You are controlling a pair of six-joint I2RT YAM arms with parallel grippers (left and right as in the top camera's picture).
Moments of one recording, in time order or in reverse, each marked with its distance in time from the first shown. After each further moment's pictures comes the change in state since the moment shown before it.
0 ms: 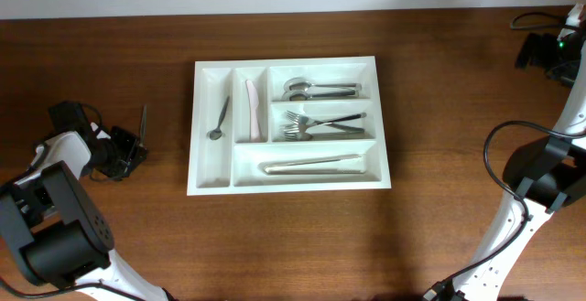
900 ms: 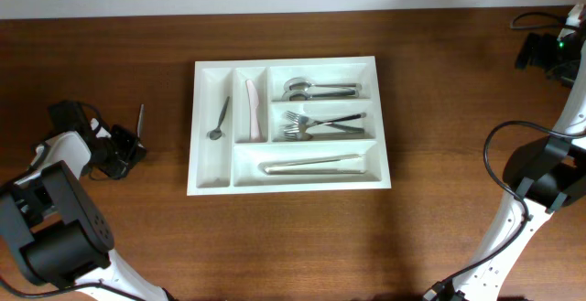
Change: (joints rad) left arm 0.000 0.001 0.002 0.022 -0.003 0.082; right arm 0.000 0.000 0.000 0.000 0.000 0.000
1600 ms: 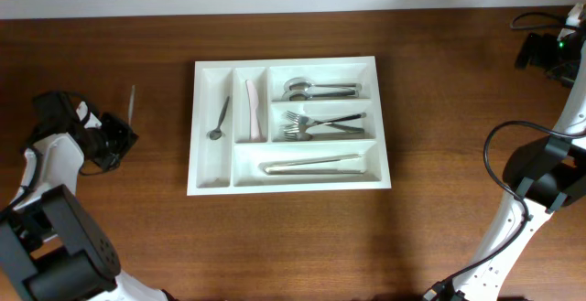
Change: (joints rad) left arm -0.001 -0.156 0.004 -0.015 0.041 0.081; right arm 0.000 0.000 0.000 0.000 0.000 0.000
